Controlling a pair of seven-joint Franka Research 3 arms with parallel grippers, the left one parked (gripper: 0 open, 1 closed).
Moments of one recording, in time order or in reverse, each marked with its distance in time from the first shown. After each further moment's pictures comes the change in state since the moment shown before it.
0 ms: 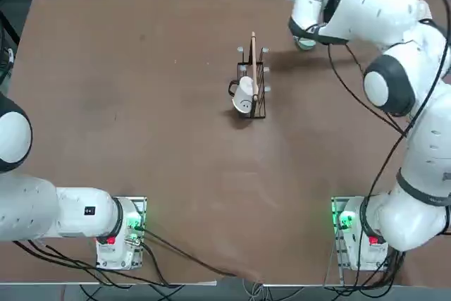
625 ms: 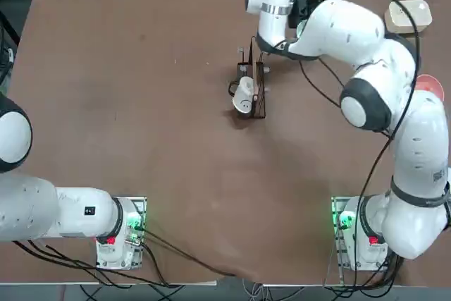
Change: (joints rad) arm 0.204 0.105 0.005 0.190 0.049 -0.010 0.000
